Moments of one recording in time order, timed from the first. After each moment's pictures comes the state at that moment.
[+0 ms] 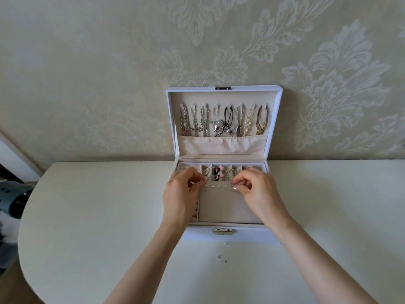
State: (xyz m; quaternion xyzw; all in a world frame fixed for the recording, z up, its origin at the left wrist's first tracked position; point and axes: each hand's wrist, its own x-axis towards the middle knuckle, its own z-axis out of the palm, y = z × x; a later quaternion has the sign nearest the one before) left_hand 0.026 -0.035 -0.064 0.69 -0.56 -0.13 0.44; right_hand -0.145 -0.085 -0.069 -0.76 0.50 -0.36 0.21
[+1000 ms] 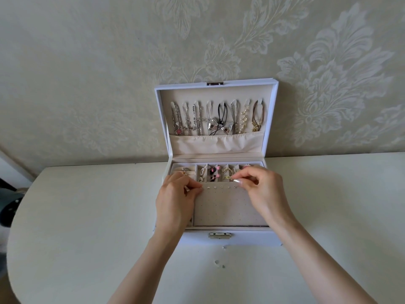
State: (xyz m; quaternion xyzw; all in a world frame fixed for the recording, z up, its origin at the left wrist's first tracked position) left_hand 0.025 -0.033 -0.066 0.71 -0.57 -0.08 0.40; right_hand -0.149 -0.082 -0.062 -0.66 0.52 -0.43 0.33
